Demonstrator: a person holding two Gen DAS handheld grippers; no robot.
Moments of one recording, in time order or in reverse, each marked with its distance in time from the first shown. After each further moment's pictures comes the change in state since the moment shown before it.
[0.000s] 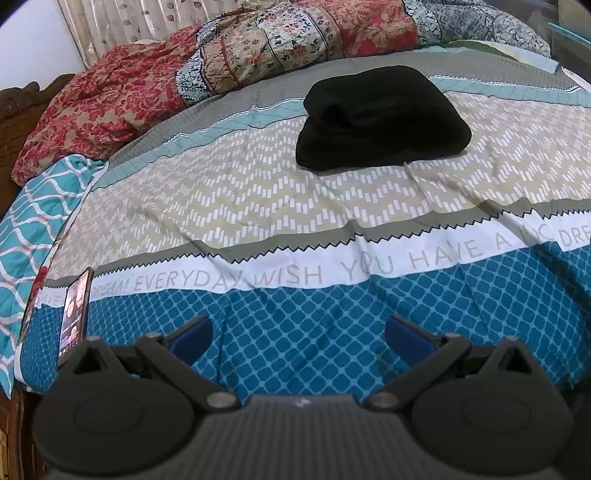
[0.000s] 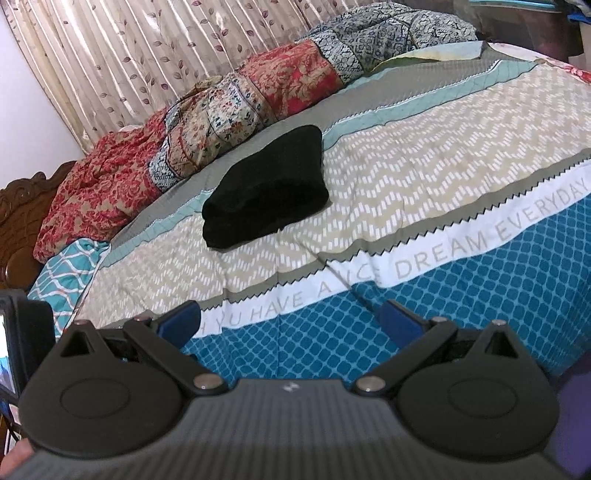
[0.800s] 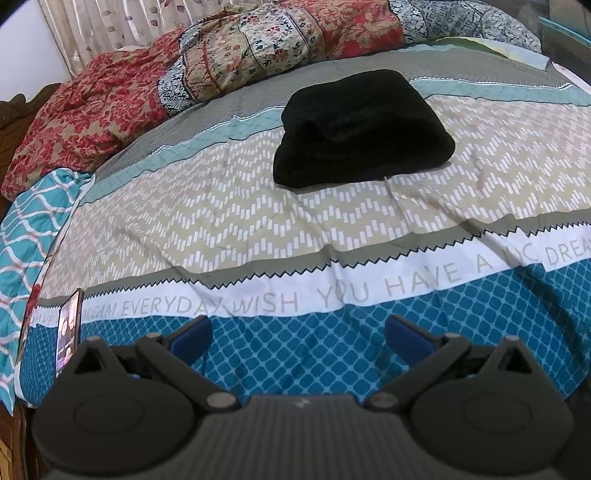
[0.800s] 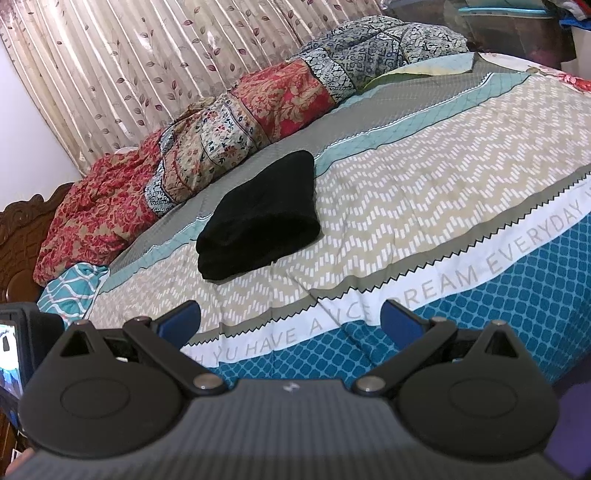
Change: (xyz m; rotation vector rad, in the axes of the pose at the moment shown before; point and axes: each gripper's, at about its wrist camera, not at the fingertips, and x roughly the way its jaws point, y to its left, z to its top) left arm 0.000 -0.020 0.027 0.029 0.014 -0.017; right arm -0.004 -0.014 0.025 0.026 -0.039 0.005
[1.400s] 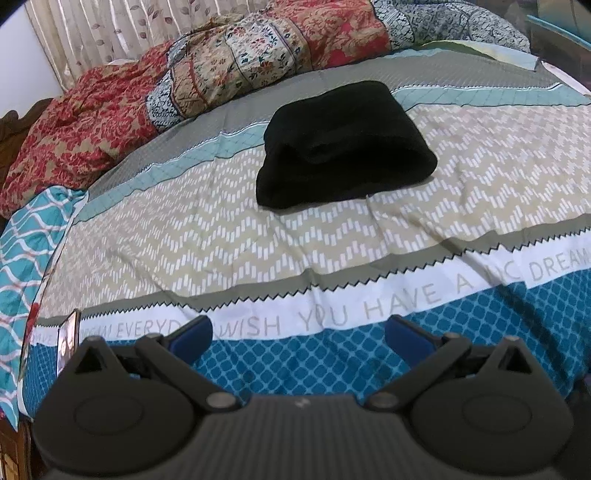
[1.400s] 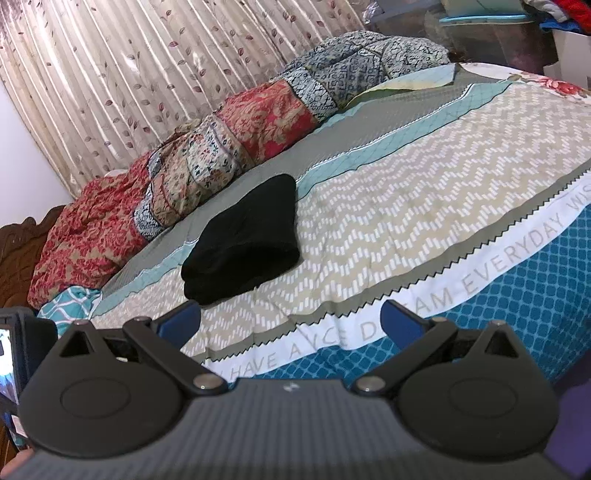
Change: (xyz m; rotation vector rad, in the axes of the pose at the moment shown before) left arm -0.008 -0.016 0.018 0.033 -0.020 -0.007; right arm -0.009 -0.020 0.015 0.033 -0.060 -0.021
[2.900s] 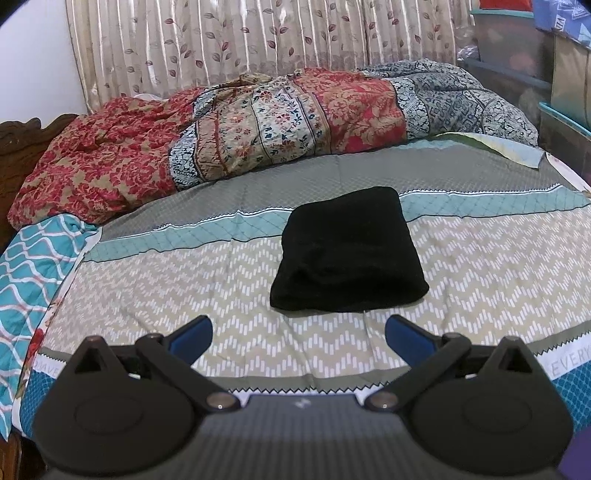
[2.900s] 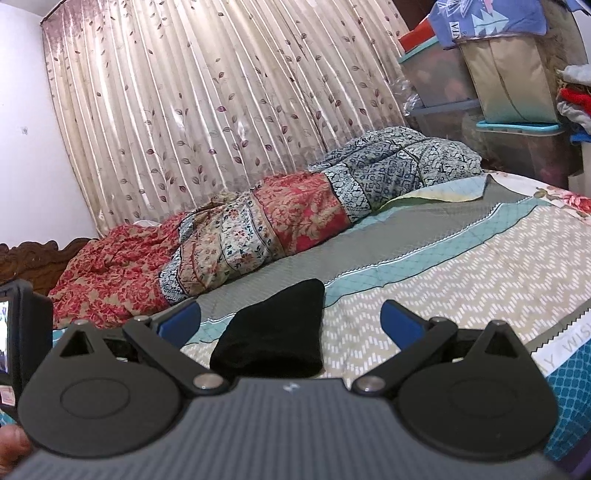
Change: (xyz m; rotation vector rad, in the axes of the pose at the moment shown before) left arm -0.055 0.026 0.063 -0.134 -0.179 -0.025; right arm -0.030 0.026 0.057 -0.160 -0.241 0.067
